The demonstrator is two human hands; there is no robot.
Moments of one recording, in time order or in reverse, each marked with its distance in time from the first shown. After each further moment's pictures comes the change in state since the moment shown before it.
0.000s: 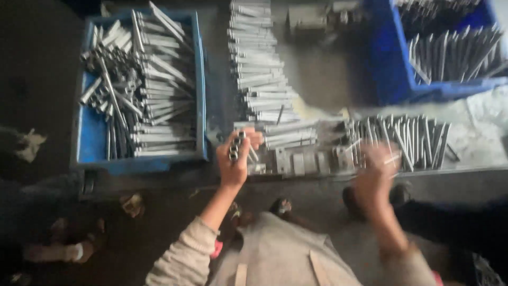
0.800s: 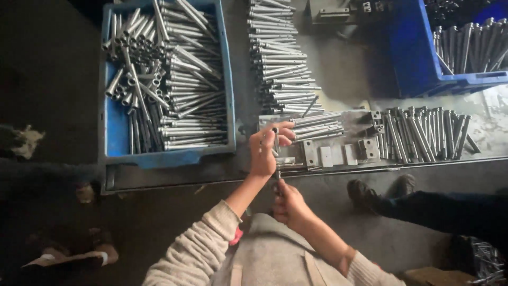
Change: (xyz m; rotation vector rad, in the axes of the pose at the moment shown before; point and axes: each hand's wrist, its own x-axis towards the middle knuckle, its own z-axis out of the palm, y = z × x) left_hand 0.003 -0.013 -0.012 -0.242 -0.075 -0.198; right_hand -0.042 -0.246 0.122 1.466 -0.623 1.371
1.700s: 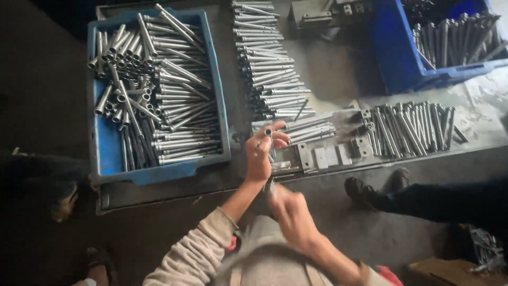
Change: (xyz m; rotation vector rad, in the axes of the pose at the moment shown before) left_hand 0.006 -0.018 -0.002 -0.022 -0.049 -0.035; right_hand -0.081 -0.056 0.051 -0.780 -0.020 -0.878
